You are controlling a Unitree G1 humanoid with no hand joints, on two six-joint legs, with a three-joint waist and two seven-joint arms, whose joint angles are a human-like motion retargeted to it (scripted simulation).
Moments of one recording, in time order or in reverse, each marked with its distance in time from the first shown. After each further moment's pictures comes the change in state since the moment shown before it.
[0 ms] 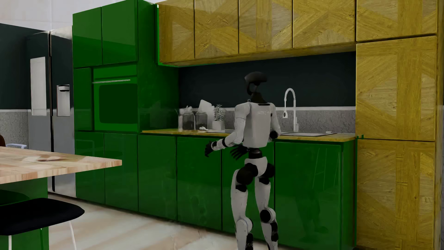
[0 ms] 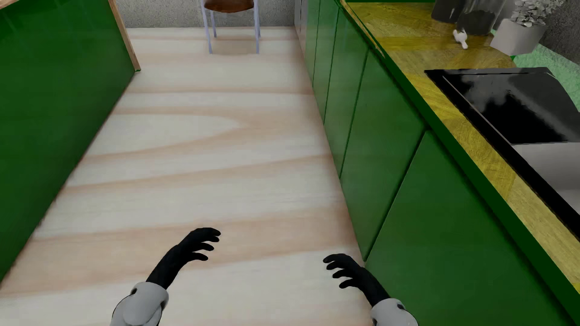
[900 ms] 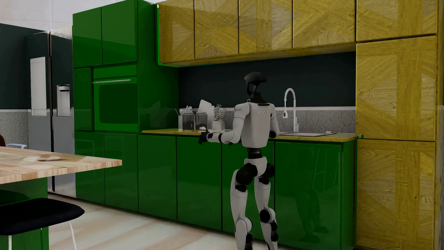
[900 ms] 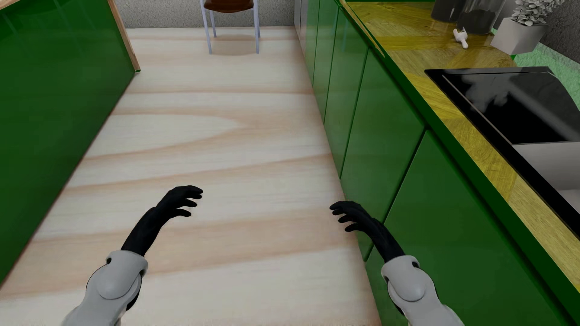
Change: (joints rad) body 0.005 -0.003 0.013 0.008 0.006 0.005 0.000 0.000 -0.001 -0.006 0.016 -0.056 -0.082 0.021 -0.021 0.063 -0.073 0.000 0.000 0.118 -0.098 -0.178 -0.240 0.000 0.000 0.000 0.000 0.000 0.000
